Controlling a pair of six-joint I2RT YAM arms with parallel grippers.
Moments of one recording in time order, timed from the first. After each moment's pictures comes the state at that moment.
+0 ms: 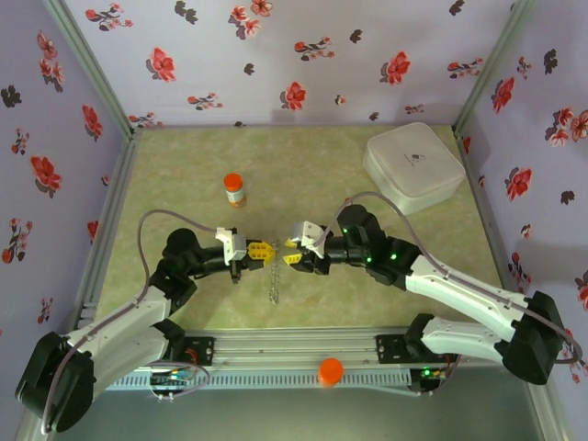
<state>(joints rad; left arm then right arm) -0.59 0.89 0.32 0.57 0.87 0.08 0.90 1.09 0.78 -0.12 -0.47 -0.34</state>
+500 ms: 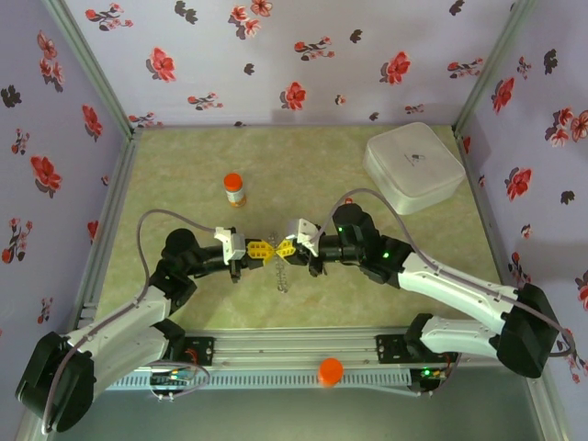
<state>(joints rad) -0.59 0.89 0.32 0.59 0.87 0.08 0.91 1.14 0.78 -0.03 -0.54 -0.29</state>
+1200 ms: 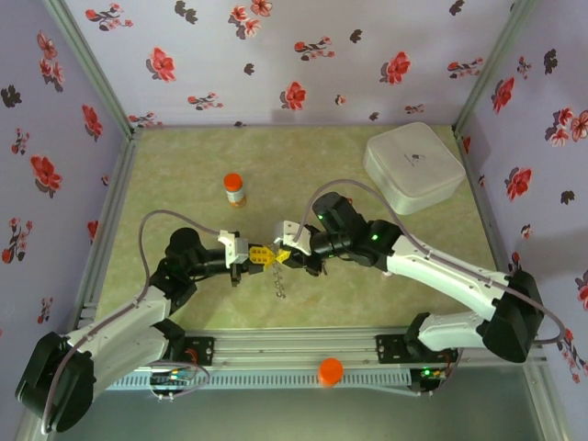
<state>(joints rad) -0.59 0.89 0.32 0.48 0.90 0.14 0.93 1.27 1.02 -0.44 -0.53 -0.43</state>
